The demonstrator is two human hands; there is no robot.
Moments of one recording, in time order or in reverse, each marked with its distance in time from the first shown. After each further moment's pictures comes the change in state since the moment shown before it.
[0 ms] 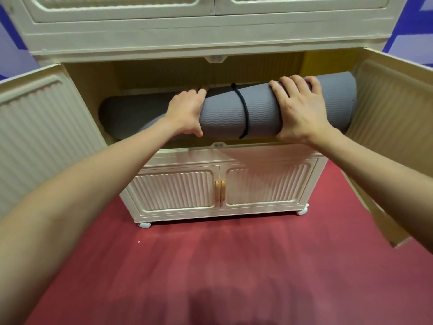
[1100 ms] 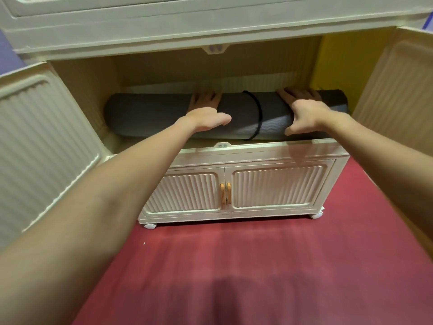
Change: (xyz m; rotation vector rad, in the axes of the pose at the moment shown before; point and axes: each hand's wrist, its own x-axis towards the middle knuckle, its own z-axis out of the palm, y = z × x) left_hand 0.053 0.012 0.049 -0.222 -0.239 -0.148; right_hand 0.038 0.037 0.091 0.337 -0.466 0.047
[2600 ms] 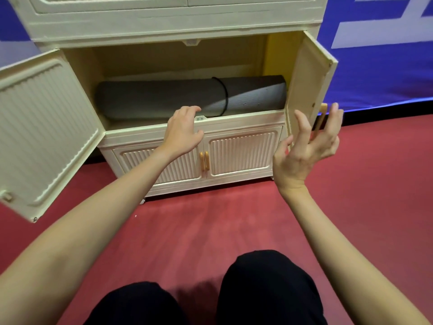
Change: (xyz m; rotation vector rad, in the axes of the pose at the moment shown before) left_hand -0.187 0.029 0.024 -0.195 0.392 0.189; right_hand -0.261 -0.149 0.005 0.125 1.366 0.515
